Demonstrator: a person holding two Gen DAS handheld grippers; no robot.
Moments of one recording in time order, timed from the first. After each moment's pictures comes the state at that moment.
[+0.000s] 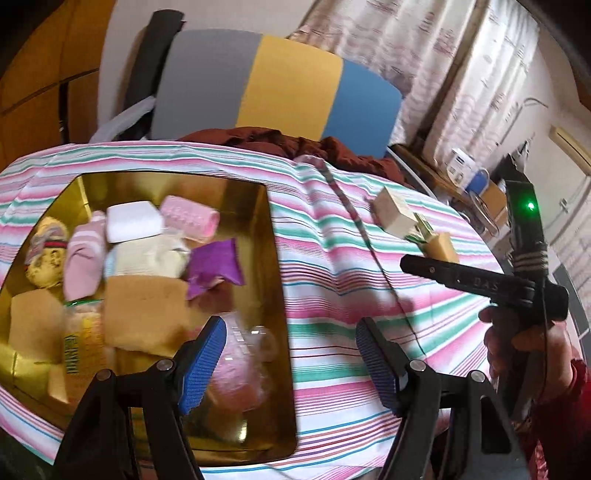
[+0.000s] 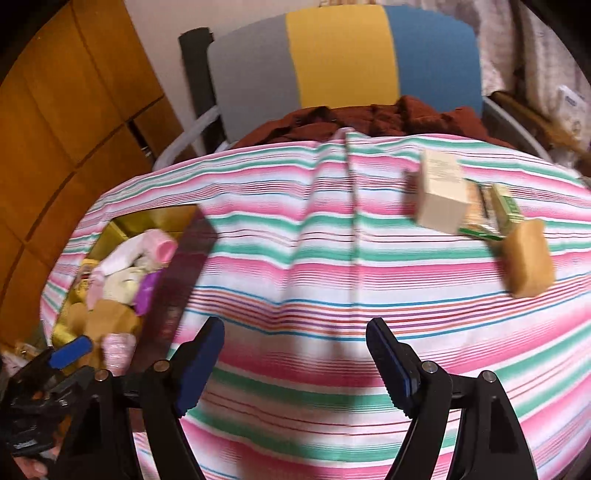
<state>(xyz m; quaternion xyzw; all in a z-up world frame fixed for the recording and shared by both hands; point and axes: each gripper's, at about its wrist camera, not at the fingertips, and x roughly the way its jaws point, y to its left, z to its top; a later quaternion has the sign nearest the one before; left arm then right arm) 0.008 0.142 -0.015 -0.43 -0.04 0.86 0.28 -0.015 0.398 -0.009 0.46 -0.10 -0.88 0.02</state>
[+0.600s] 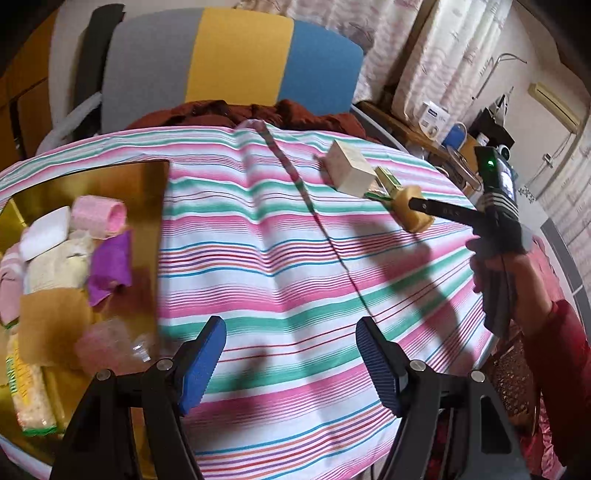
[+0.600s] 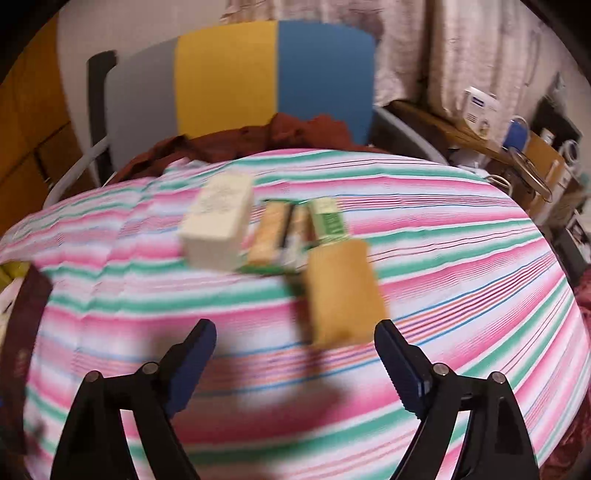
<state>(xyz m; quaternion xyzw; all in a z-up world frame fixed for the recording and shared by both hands) 0.013 0.226 -0.026 -0.47 0.01 0.82 0.33 -0.023 0.560 -0.026 0.43 -0.06 -0.89 -0.16</state>
